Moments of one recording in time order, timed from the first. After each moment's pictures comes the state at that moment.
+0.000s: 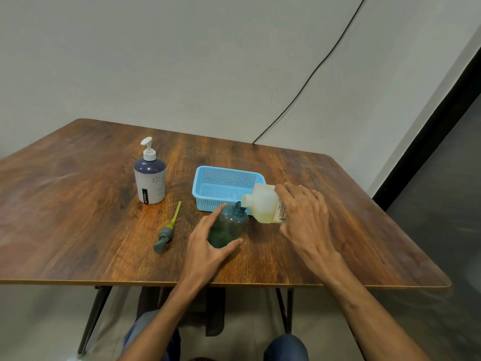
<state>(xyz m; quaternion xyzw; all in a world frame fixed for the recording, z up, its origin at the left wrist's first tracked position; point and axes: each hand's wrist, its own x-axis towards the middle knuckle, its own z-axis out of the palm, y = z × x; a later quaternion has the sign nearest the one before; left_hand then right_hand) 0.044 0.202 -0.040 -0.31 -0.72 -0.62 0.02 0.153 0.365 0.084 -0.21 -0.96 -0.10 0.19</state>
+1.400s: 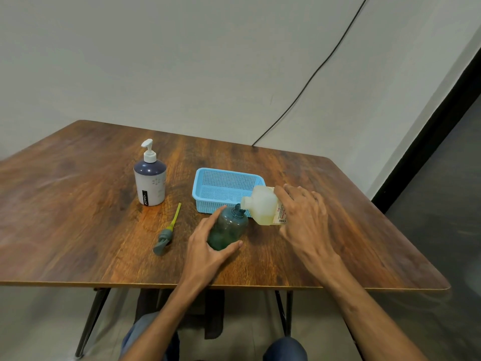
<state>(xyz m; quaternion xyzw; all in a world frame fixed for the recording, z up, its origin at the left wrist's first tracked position) 0.043 0.200 -0.041 -0.32 -0.71 -0.63 0.02 0.152 0.364 0.084 -0.20 -0.96 -0.11 0.18</state>
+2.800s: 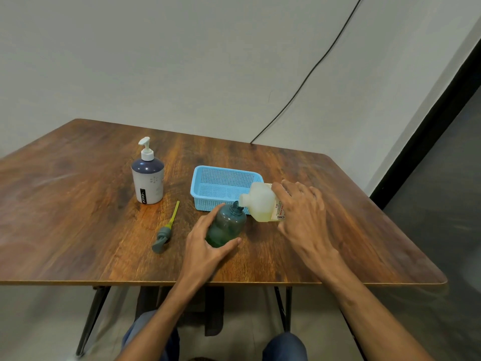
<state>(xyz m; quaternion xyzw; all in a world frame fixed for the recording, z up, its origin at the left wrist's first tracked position) 0.043 0.201 -0.040 -0.32 -0.71 -0.63 0.02 0.150 0.364 0.086 -0.20 -0.95 -0.11 0.19</state>
